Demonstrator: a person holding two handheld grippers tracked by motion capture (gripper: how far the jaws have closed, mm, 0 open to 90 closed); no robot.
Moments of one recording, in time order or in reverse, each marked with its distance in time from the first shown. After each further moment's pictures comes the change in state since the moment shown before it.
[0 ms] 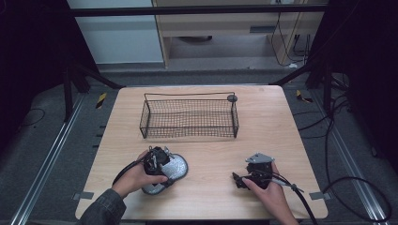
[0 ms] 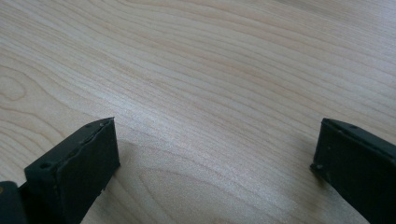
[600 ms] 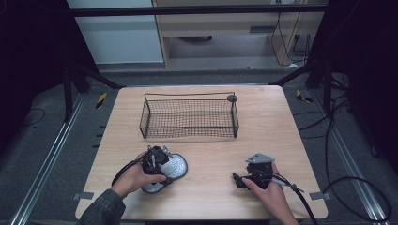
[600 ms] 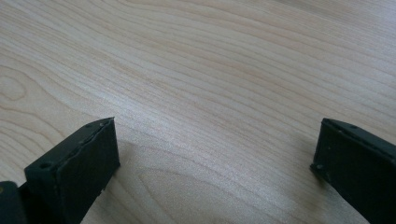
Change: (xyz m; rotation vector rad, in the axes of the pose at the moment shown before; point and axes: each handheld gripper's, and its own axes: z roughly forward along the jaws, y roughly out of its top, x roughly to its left) left arm 0.003 -0.001 -0.002 -0.007 0.004 0.014; right arm 0.000 0.000 0.000 -0.003 -0.001 -0.006
